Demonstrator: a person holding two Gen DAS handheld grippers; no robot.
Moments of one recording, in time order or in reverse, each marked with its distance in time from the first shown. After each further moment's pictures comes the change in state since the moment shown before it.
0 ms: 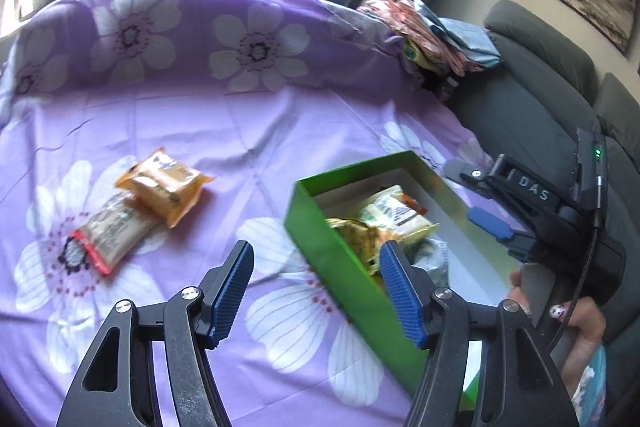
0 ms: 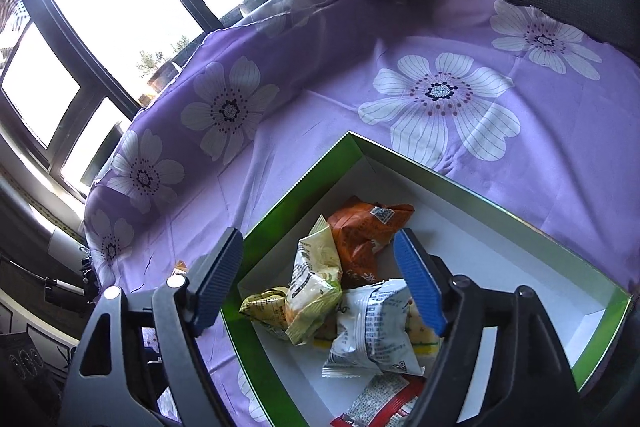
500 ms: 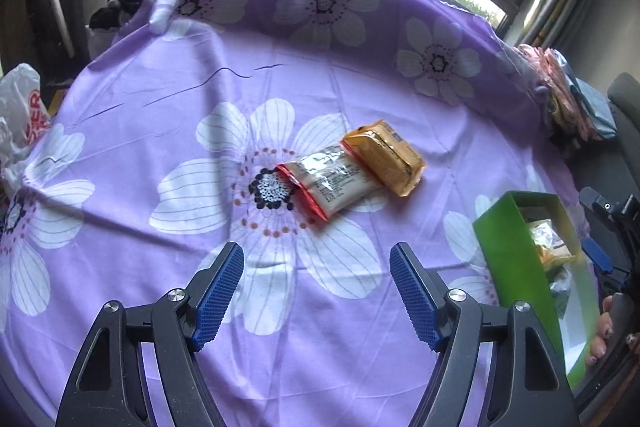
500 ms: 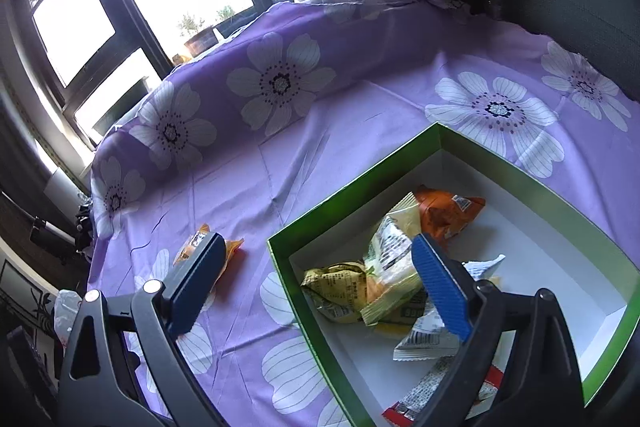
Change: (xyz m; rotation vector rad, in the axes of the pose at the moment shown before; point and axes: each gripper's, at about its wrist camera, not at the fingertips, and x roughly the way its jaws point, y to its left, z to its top) left arm -0.036 0.131 -0.043 -0.287 -0.025 0.333; right arm 0.011 0.071 -0.036 -0.212 0.018 0.023
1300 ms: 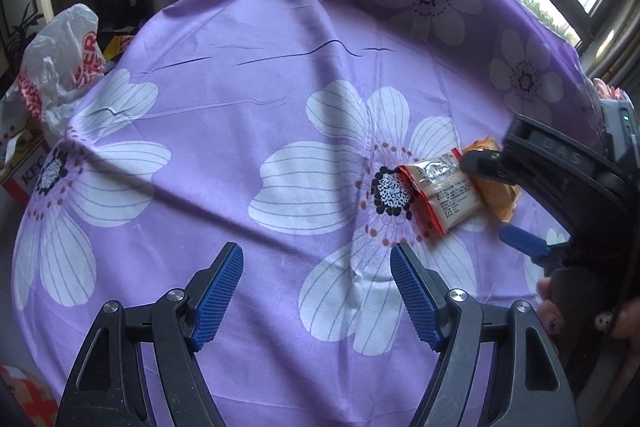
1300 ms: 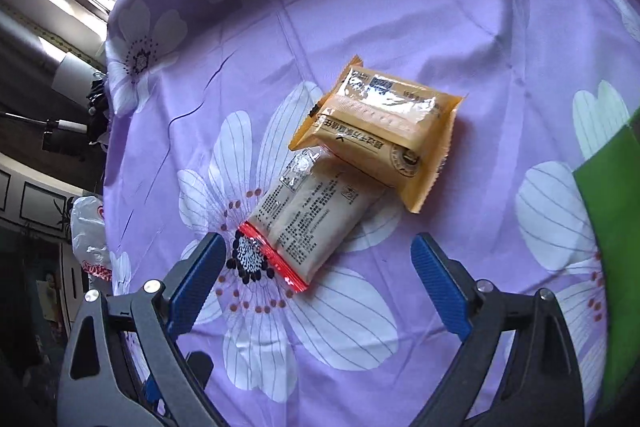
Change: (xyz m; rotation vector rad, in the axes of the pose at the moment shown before) left arm 0.015 0.074 0.014 -0.191 0.094 0.155; right arm 0.156 0.172 -0.064 -0.081 0.526 0.078
